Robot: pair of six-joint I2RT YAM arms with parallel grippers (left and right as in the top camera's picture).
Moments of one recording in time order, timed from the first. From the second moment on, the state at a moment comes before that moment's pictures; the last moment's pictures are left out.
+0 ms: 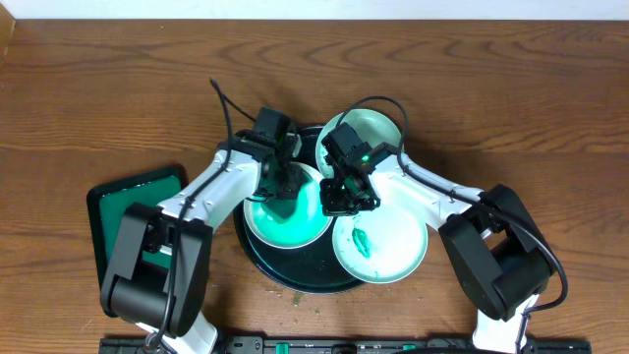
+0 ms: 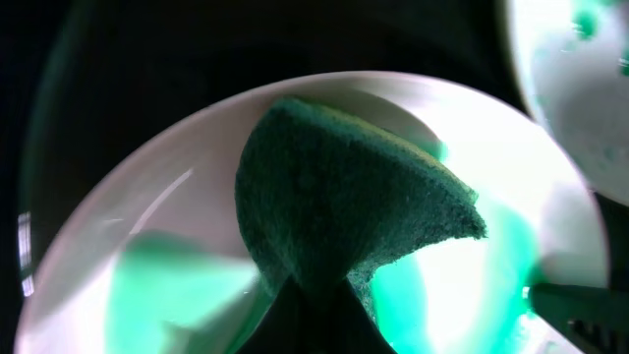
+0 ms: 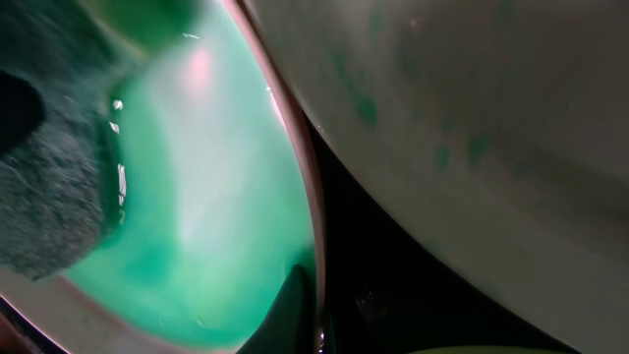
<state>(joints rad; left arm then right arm) -0.35 1.78 1.06 -0.63 0.17 -0.15 0.65 1.98 1.24 -0.64 -0.30 0.55</state>
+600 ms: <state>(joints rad) -0.34 1.47 1.13 -0.79 0.04 -0.33 0.65 1.98 1.24 -0.64 -0.30 0.56</state>
